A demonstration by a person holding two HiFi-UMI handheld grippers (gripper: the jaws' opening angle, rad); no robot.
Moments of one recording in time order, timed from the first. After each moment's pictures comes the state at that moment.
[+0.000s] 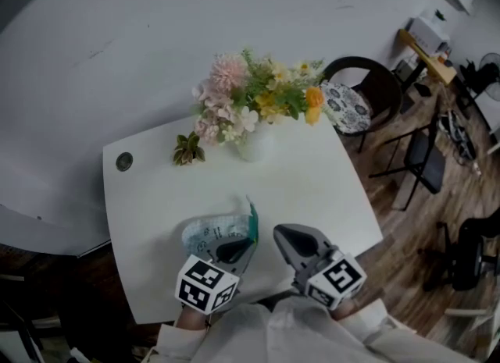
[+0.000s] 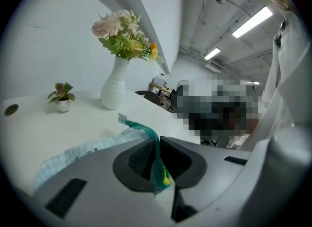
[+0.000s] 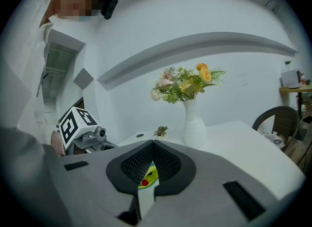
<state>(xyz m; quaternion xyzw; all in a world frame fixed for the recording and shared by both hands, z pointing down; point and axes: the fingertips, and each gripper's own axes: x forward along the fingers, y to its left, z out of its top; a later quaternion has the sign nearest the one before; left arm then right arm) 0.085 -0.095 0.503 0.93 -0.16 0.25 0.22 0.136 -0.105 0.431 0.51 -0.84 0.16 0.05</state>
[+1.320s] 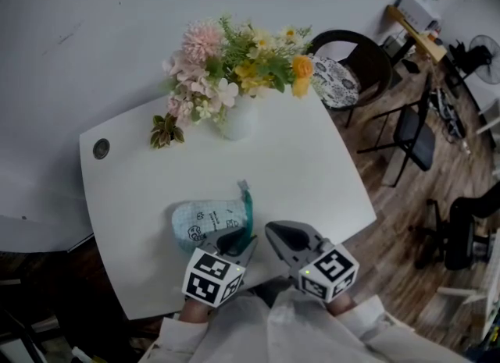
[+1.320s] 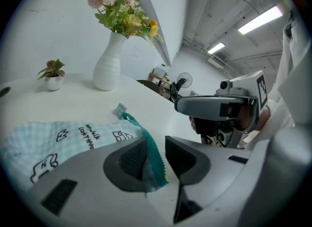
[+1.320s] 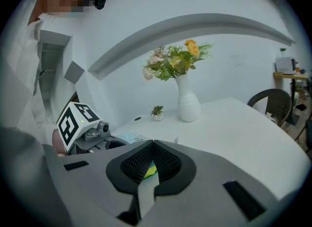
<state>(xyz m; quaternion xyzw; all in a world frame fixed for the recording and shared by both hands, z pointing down) 0.107 -0.067 0.550 0.91 -0.14 0.29 0.26 0.141 -0.076 0.487 0.51 -0.82 0.25 0.10</state>
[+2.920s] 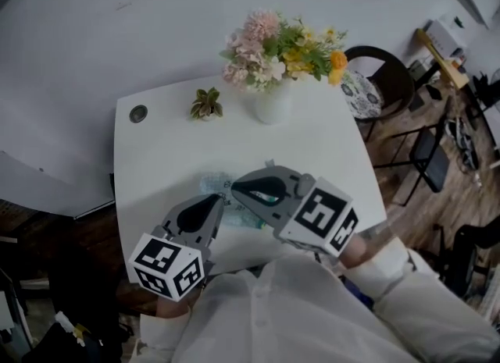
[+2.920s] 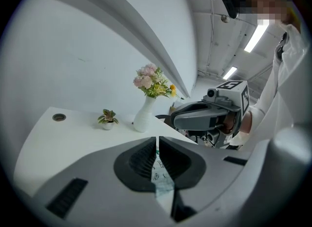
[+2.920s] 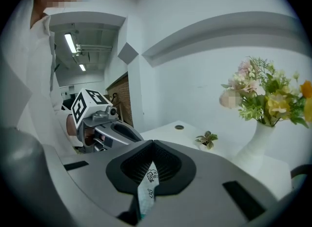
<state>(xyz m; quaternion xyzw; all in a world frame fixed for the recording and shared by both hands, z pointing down) -0.009 -0.110 0.429 0.91 -0.32 0.13 0.22 0.012 -0.110 0.385 0.24 -0.94 0.08 0.24</state>
